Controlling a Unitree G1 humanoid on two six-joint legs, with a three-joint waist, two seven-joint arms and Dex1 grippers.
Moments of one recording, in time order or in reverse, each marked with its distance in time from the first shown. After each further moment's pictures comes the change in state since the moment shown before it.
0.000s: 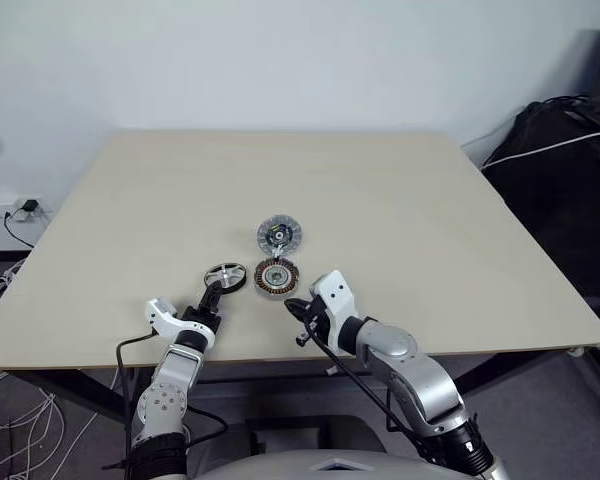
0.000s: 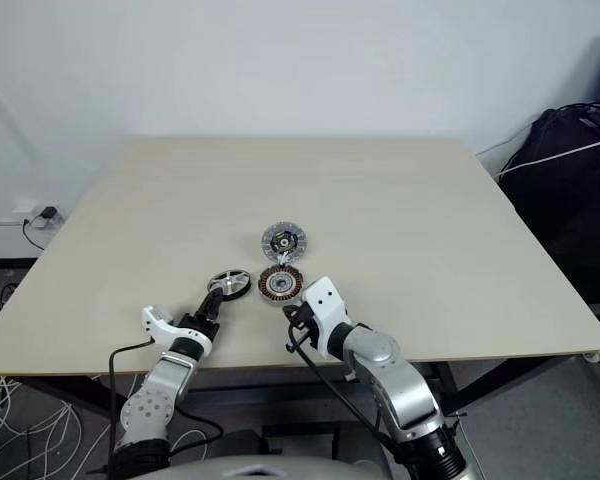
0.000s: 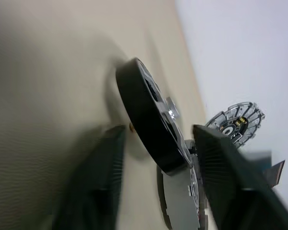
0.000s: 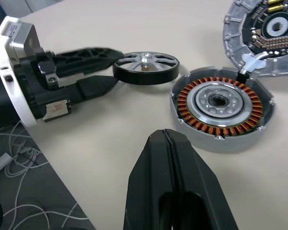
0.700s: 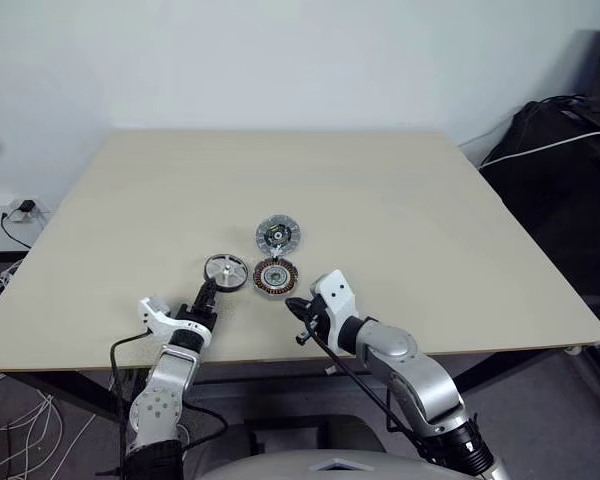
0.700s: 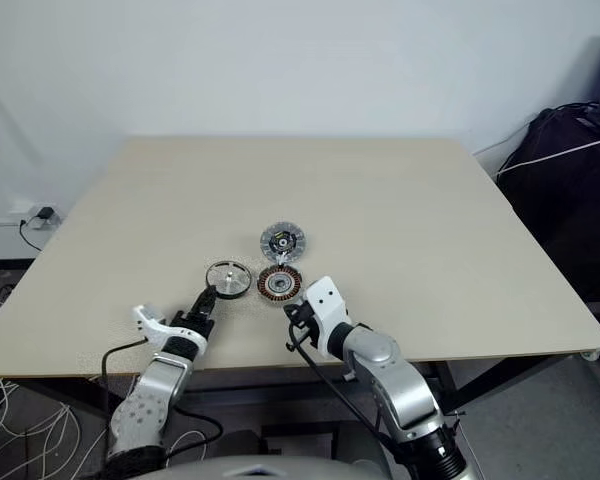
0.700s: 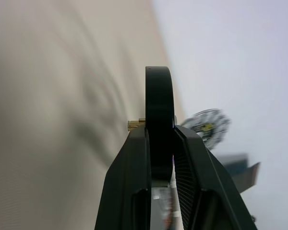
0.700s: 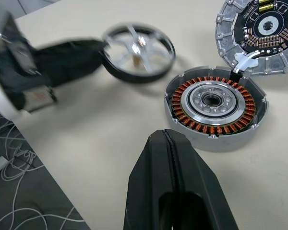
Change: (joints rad) left arm 0.072 0.003 -0.012 -0.138 -0.098 0.008 -0.028; right arm 0.001 -0.003 0.001 -0.001 0.009 0.001 -0.025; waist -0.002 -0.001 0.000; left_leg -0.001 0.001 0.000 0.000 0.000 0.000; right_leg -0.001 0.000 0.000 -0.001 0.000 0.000
